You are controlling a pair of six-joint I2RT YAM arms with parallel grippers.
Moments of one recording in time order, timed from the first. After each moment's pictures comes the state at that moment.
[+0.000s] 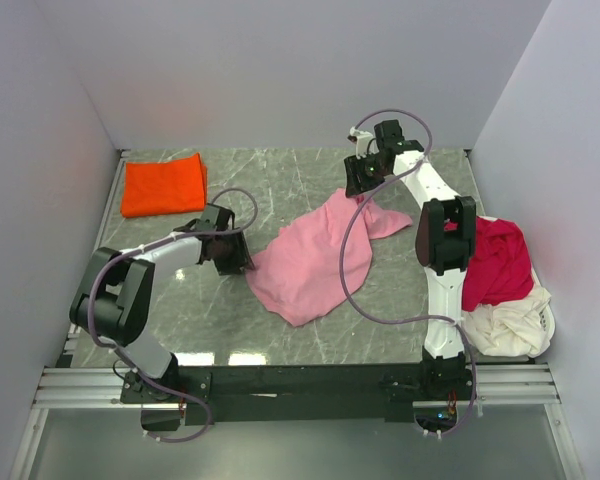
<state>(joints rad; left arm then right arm) -0.34 1.62 0.86 -0.30 0.16 -0.63 0.17 2.26 2.01 -0.77 -0.41 -0.21</state>
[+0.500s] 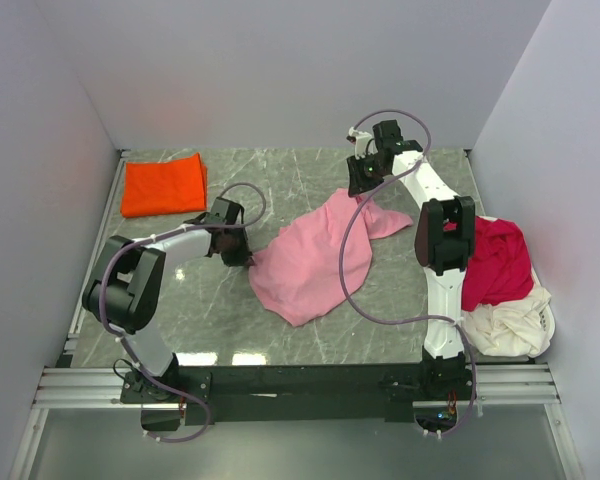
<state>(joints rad) -0.38 1.72 0.96 -0.29 0.11 -0.63 0.17 2.26 2.01 -0.77 -0.40 -0.20</state>
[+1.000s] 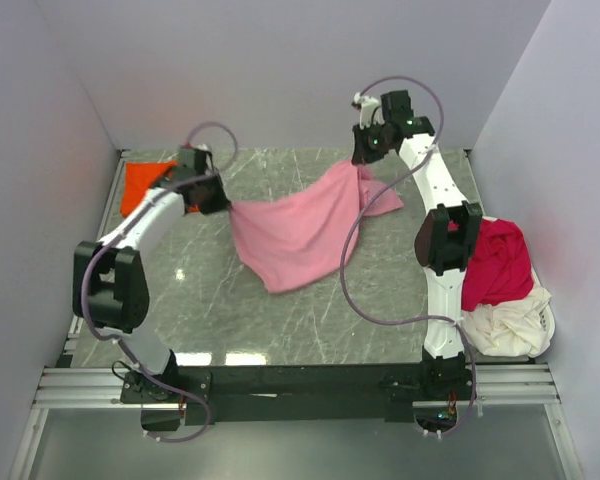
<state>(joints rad) -0.22 1.70 1.30 -0.48 0.11 -0.51 0.17 2.26 2.27 -0.88 -0.39 -0.20</state>
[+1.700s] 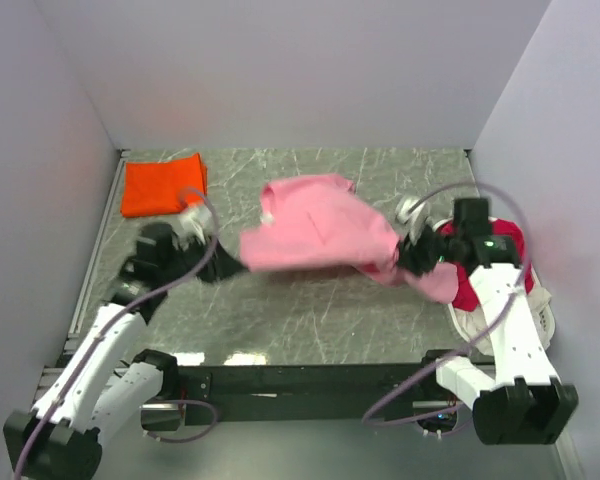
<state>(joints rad) -0.25 0.80 0.76 -0.34 0.65 -0.51 -0.02 1.03 1.09 -0.93 -0.69 -0.77</state>
